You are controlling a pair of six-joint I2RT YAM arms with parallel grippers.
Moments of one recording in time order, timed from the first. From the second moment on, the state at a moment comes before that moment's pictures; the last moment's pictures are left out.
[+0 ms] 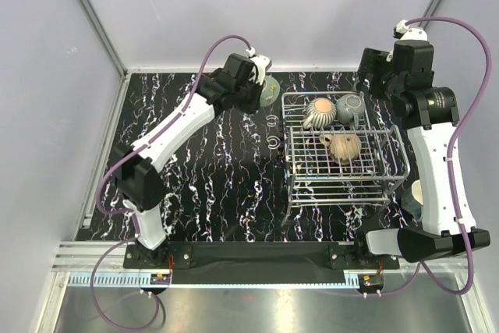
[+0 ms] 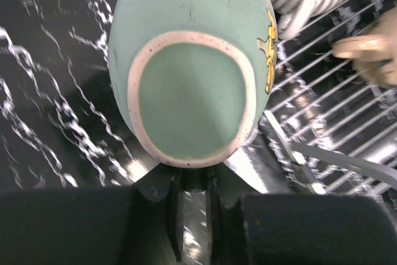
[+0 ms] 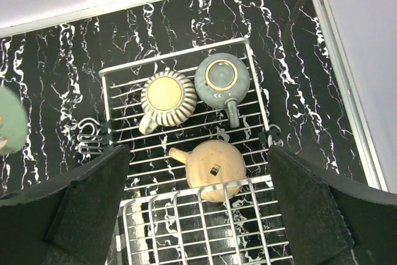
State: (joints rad) left arm -0.64 1.82 1.82 -0.72 0.02 -0.12; right arm 0.14 1.34 1.79 -0.97 0.22 0.24
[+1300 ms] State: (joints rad) left arm -0.77 2.06 1.64 -0.39 0.34 0.10; right arm 0.14 1.25 1.78 -0.93 0.06 0.24
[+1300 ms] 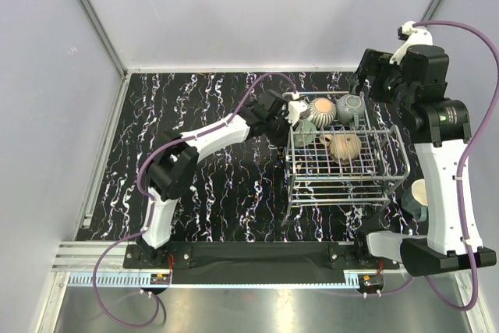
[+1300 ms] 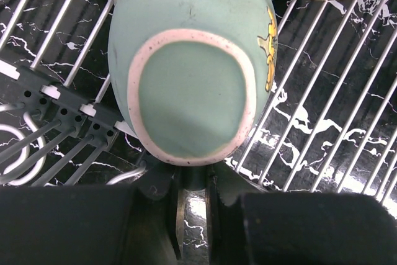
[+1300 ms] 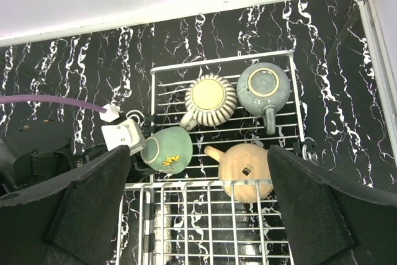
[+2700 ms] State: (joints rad) left arm -0.80 2.12 1.70 -0.37 0.29 0.13; right arm 0.14 1.21 1.71 -0.89 0.03 0.25
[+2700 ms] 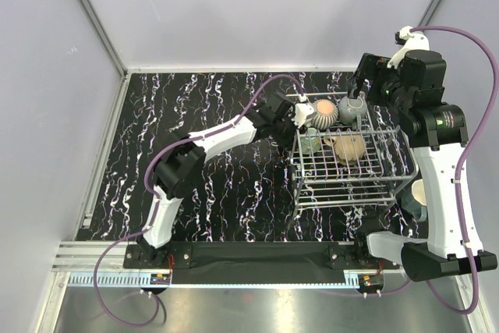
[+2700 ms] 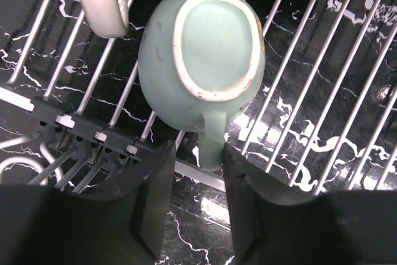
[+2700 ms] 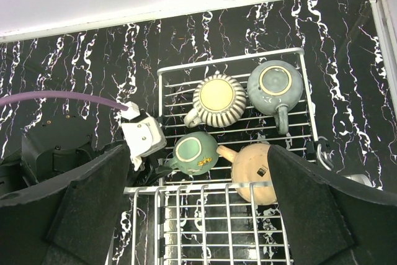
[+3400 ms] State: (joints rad) left arm -0.79 2.04 1.60 -0.29 0.31 0.10; right arm 0.14 1.30 1.74 -1.02 0.03 0.26
